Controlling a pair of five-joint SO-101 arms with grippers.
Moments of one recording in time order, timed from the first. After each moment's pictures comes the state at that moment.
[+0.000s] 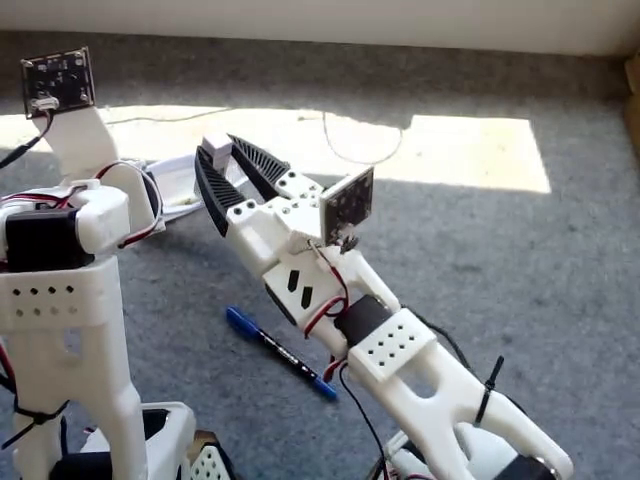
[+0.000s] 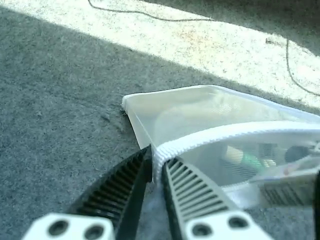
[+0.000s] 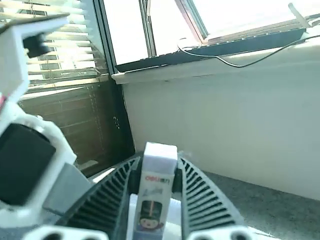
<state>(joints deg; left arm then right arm) -9.5 -30.9 3.6 88.2 15.7 -43.3 -33.8 53.1 -24.0 -9.2</state>
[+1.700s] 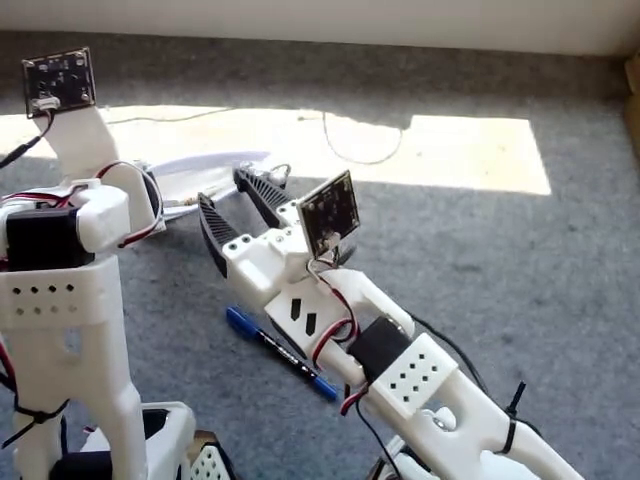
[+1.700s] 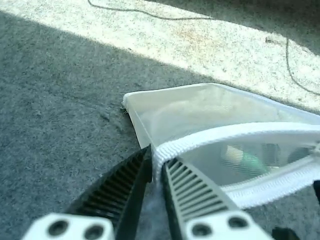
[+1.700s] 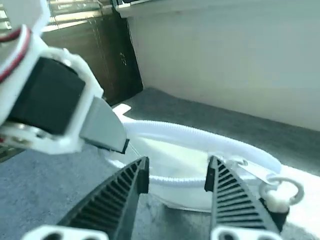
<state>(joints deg) -9.7 -30.8 3.6 88.2 15.7 -47.4 -47.8 53.2 6.7 -9.5</state>
